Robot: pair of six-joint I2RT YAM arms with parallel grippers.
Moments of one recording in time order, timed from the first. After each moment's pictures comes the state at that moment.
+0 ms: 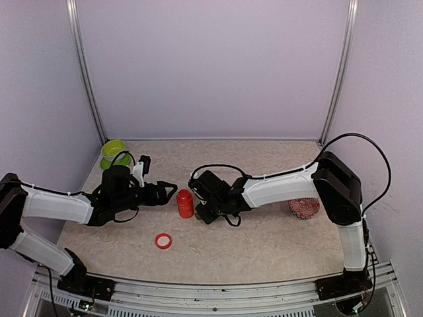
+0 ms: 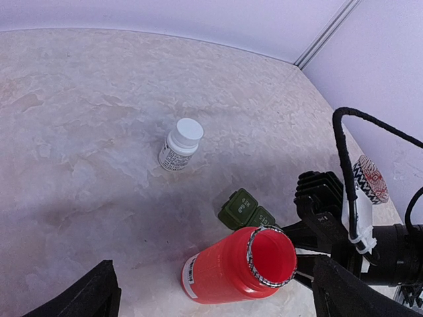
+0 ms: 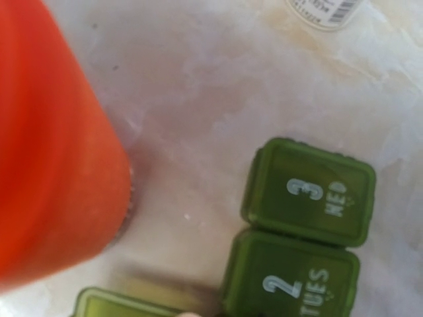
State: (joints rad) left arm -0.61 1.36 0.50 0.49 0.09 -0.48; right arm 1.06 2.13 1.48 -0.29 0.30 0.21
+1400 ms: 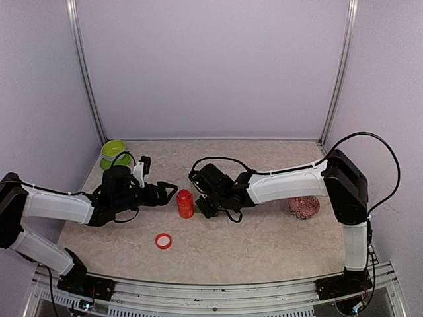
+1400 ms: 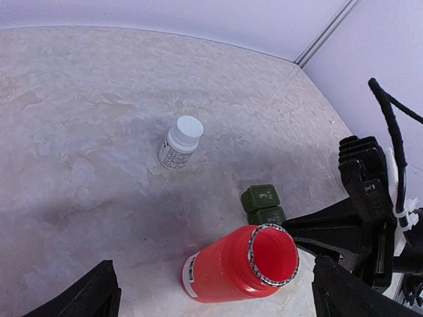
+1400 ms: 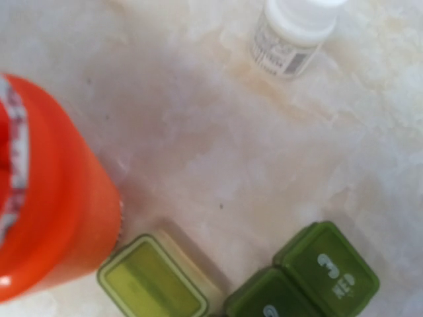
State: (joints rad) left arm -0.61 1.37 0.50 0.49 0.10 -0.48; right arm 1.06 2.08 1.48 -0.29 0.35 0.19
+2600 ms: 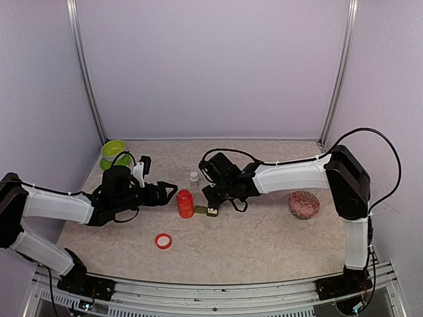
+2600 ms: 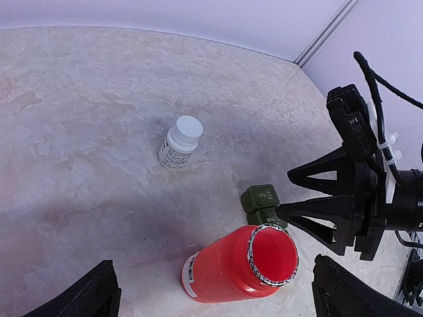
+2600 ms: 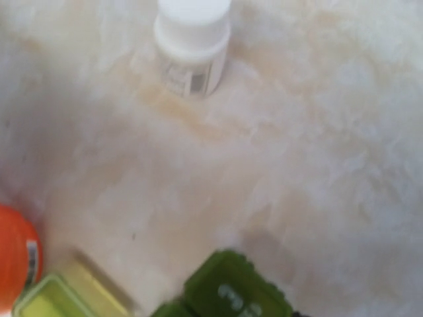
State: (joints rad) left arm -0.61 1.37 0.50 0.49 0.10 -0.47; right arm 0.97 2.06 1.48 -0.29 0.31 0.22
